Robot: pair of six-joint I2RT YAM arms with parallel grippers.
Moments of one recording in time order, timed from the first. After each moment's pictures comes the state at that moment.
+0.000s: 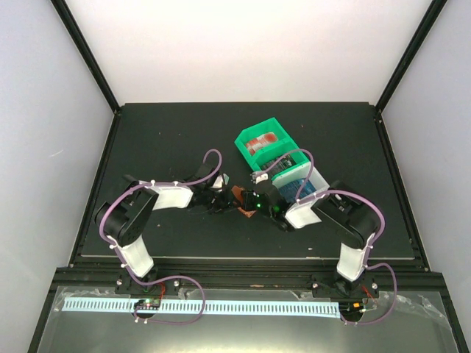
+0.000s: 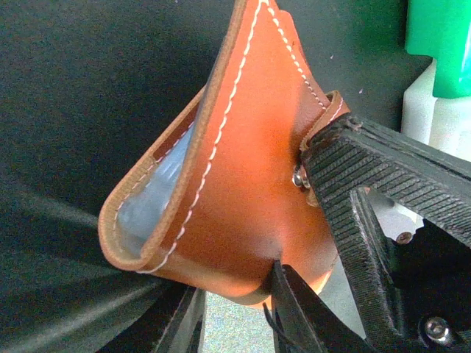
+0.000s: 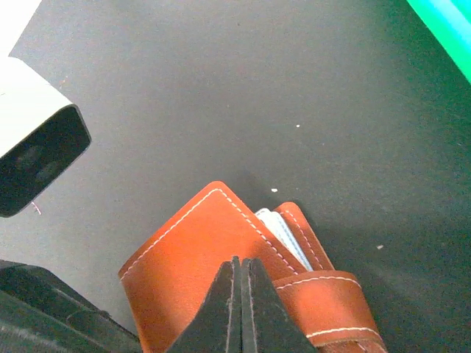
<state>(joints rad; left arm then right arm) -0.55 1.75 0.78 -0.04 0.50 -0.86 0.83 1.85 0.64 0.60 0.05 0.66</state>
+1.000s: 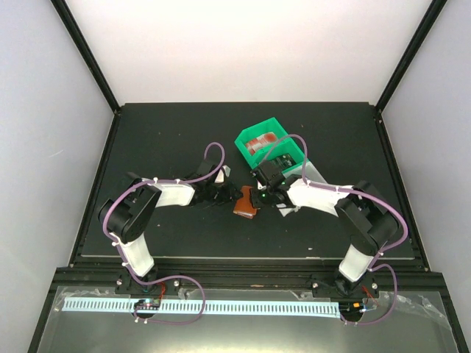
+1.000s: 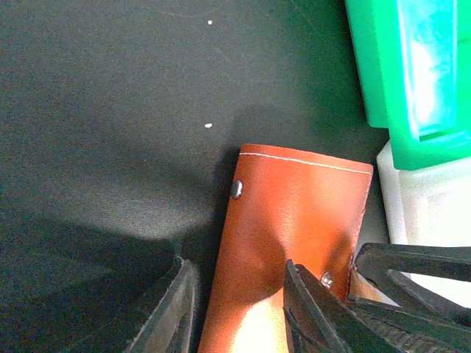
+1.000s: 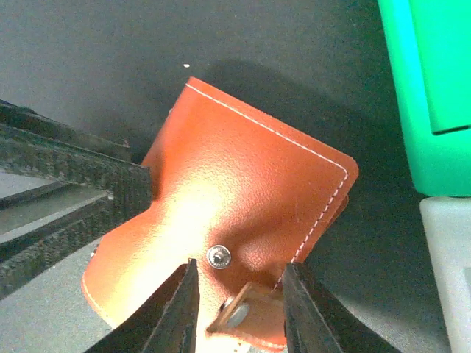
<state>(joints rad) -0.55 1.78 0.81 0.05 0.41 -0.79 0.74 1.71 0.95 -0.31 -0.07 0.51</state>
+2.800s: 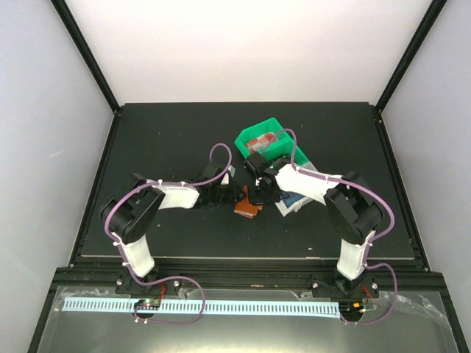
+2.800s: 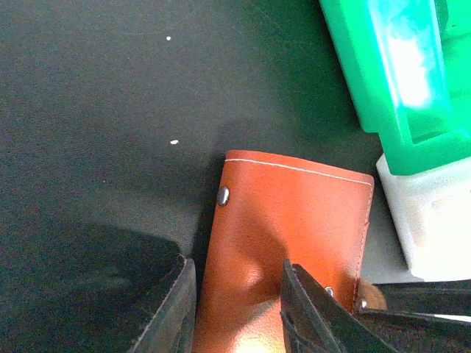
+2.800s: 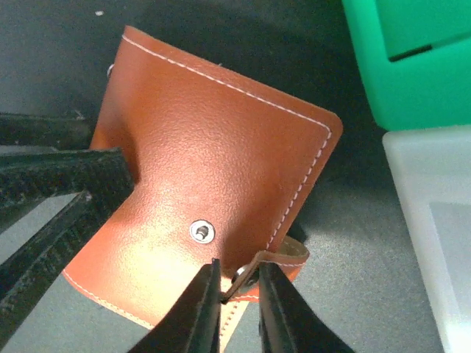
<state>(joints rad) -0.62 1.79 0.81 0.09 0.31 -0.78 0.74 1.84 1.23 -0.73 -0.06 0.64</state>
